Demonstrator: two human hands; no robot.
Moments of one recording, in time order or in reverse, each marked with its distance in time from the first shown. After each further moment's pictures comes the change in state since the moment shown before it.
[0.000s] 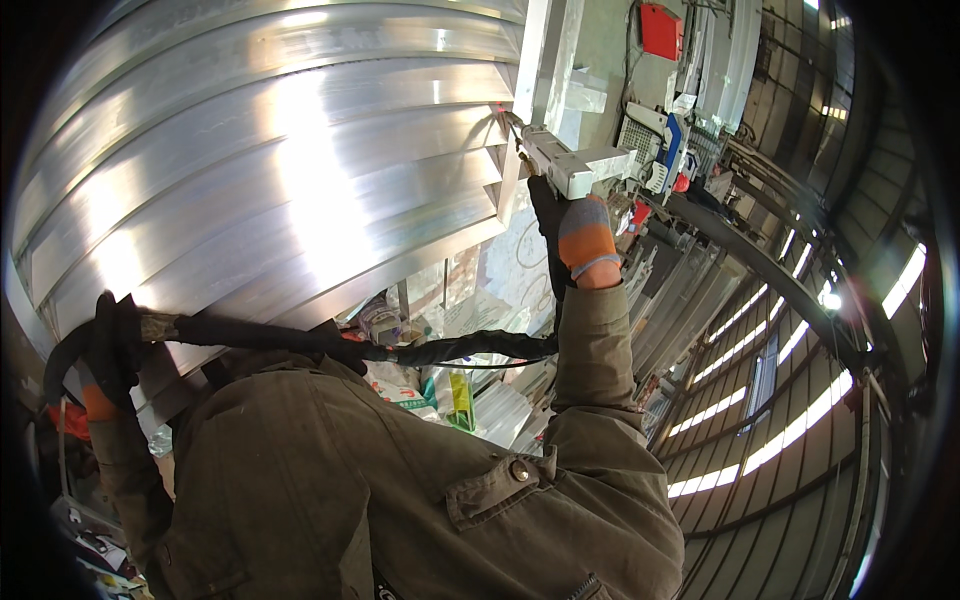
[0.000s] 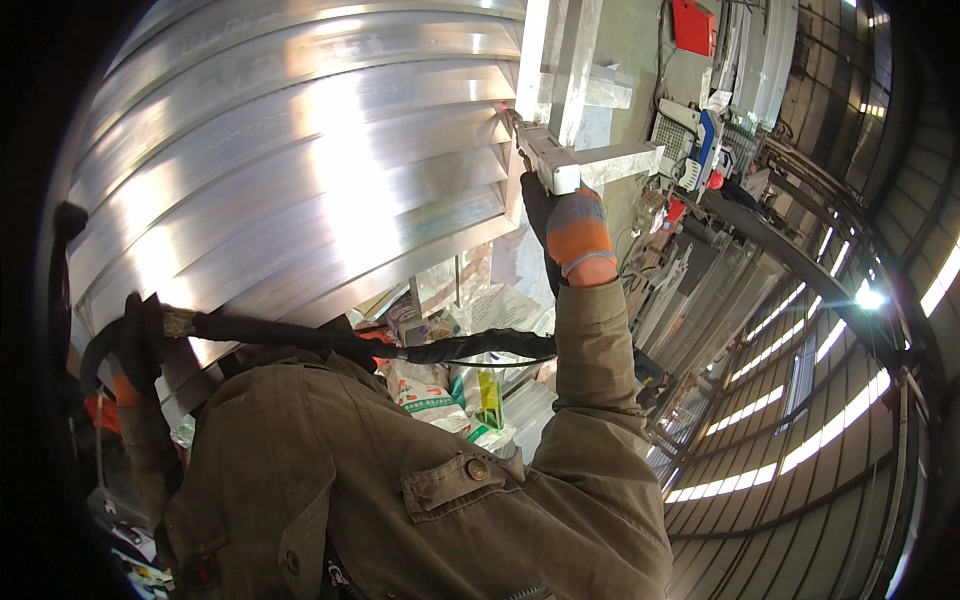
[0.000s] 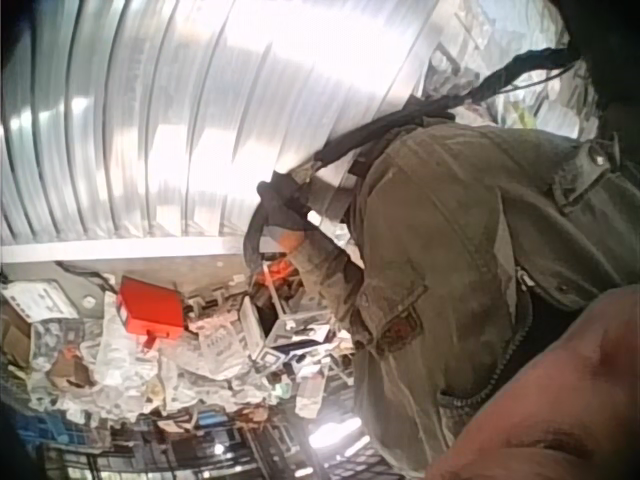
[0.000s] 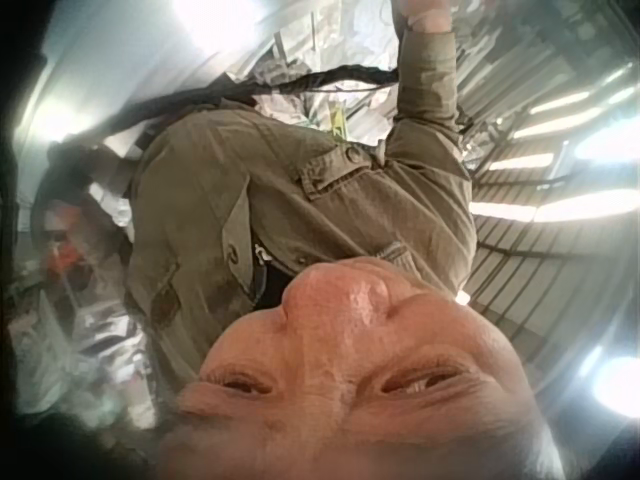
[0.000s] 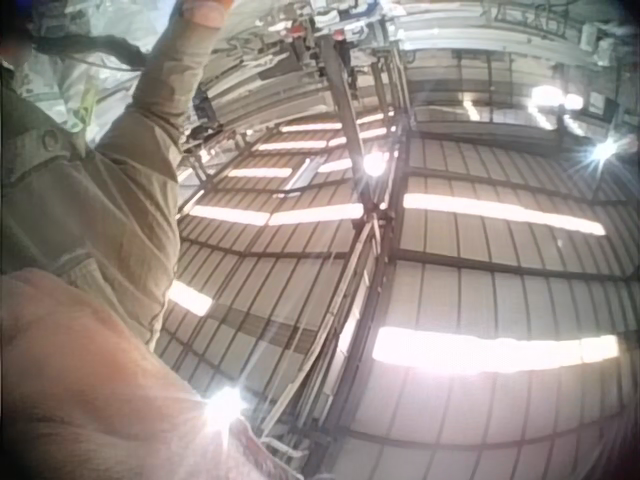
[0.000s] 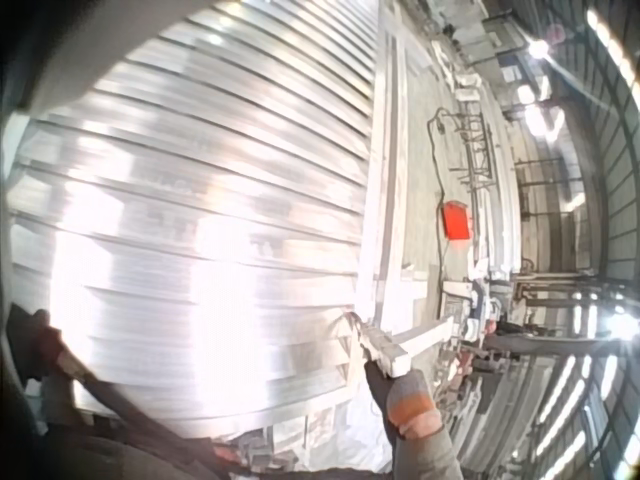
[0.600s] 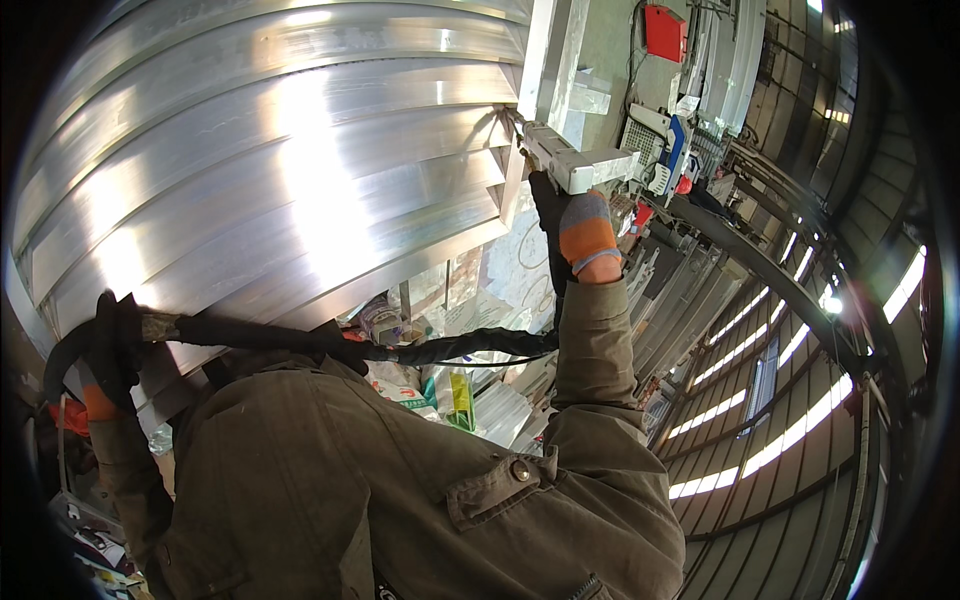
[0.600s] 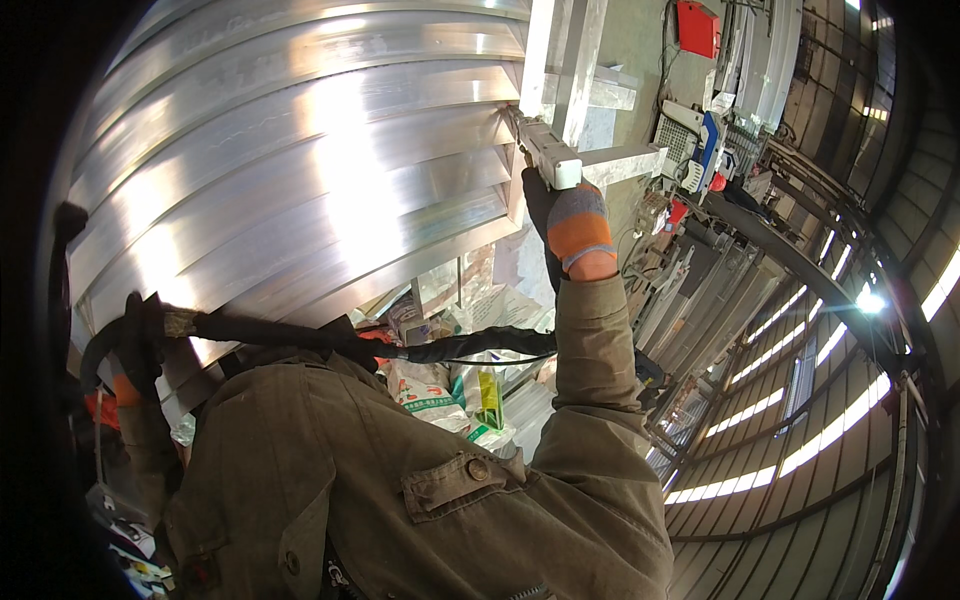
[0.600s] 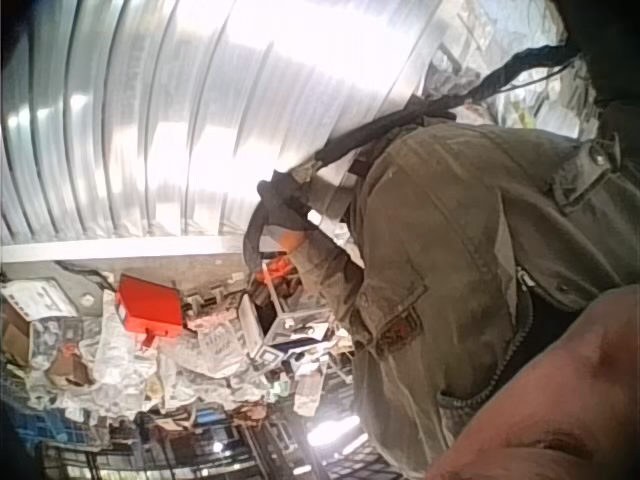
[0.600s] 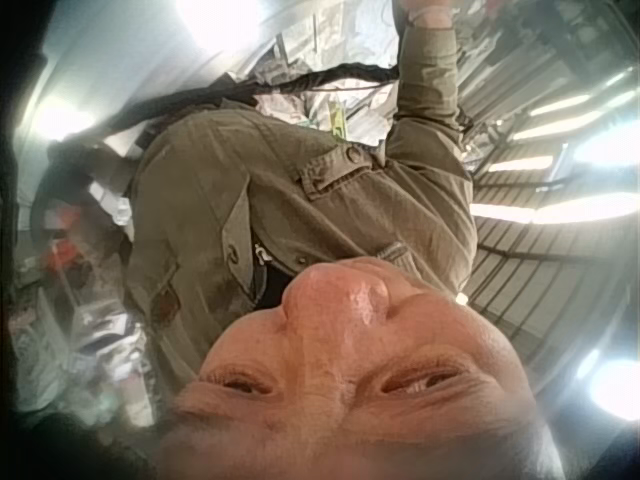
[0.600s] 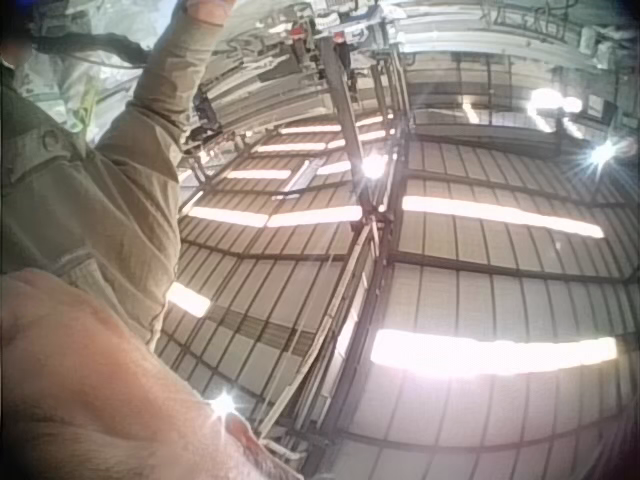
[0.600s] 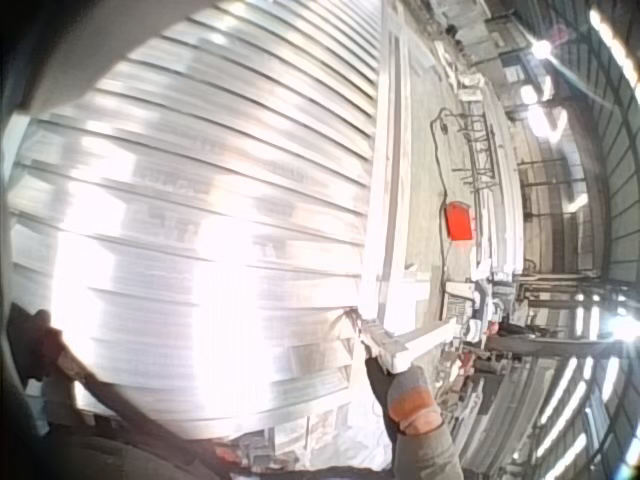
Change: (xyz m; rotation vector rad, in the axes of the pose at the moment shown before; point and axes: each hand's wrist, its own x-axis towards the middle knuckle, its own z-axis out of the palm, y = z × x) left_hand -0.001 -0.005 -0.005 0.048 0.100 -0.093; right_hand 0.015 0.003 0.005 -0.047 -0.081 0.038
